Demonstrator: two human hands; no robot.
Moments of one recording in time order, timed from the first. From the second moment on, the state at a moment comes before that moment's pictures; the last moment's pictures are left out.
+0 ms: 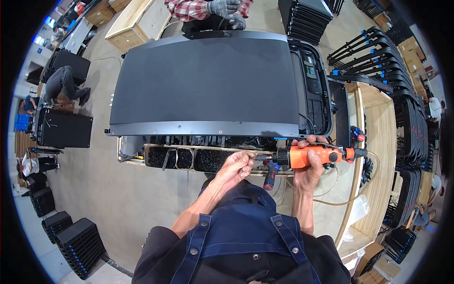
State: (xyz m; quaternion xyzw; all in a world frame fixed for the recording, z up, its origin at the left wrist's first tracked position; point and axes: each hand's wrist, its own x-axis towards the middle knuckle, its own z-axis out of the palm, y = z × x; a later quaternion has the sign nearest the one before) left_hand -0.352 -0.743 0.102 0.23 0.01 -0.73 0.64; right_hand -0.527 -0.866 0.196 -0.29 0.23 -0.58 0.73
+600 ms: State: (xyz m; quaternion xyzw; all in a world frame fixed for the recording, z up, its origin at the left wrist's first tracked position) left_hand -0.266 -0.753 0.076 0.10 0.15 -0.77 0.62; right_hand -0.399 -0.821 0.208 -0.42 0.30 -0.60 0.61
